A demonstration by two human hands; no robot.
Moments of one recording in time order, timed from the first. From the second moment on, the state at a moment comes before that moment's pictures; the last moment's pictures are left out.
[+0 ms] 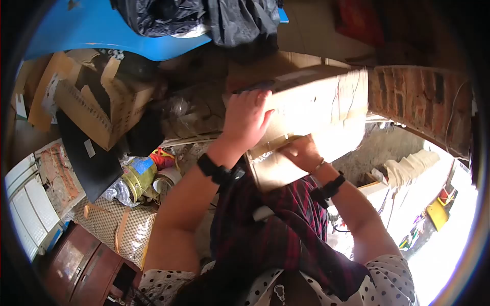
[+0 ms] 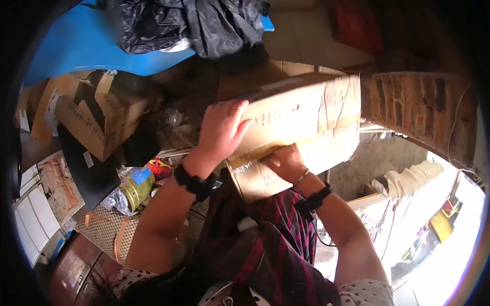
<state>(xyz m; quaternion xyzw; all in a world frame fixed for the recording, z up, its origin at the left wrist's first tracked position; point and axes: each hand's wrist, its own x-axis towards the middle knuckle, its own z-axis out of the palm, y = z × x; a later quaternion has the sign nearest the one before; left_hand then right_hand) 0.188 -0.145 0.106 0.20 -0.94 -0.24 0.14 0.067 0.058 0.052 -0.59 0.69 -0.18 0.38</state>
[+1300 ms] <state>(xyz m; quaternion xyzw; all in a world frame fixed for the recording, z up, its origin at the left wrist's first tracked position) 0.225 -0.177 0.013 0.21 -0.73 -0.65 -0.02 0.182 0.044 -0.018 0.39 0.44 -0.55 0.59</state>
